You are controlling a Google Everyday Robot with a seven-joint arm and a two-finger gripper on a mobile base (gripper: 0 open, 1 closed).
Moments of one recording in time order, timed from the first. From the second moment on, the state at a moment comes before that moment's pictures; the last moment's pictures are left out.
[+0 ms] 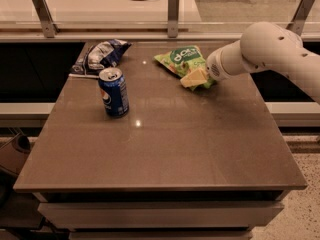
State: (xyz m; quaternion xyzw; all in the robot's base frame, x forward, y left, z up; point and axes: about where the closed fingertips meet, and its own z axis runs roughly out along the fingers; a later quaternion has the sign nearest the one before) arm 0.705 -0.129 0.826 -0.35 0.84 0.10 0.40
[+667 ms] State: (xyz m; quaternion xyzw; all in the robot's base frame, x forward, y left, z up) arm 0.705 -0.127 0.826 -0.35 0.84 0.10 0.40
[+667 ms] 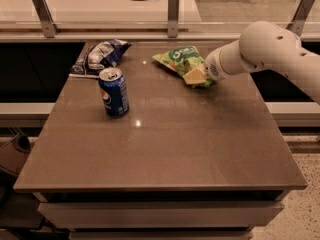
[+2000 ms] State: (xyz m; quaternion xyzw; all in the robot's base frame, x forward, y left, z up) arm 0.706 -0.126 0.867 -0.35 0.82 0.09 0.44
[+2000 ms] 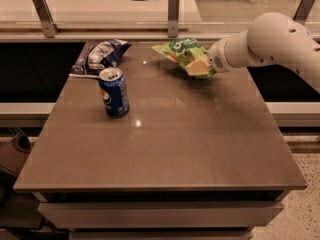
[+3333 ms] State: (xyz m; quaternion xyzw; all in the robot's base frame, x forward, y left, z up) arm 0.706 -0.111 0.926 -0.39 0.77 0.10 0.49
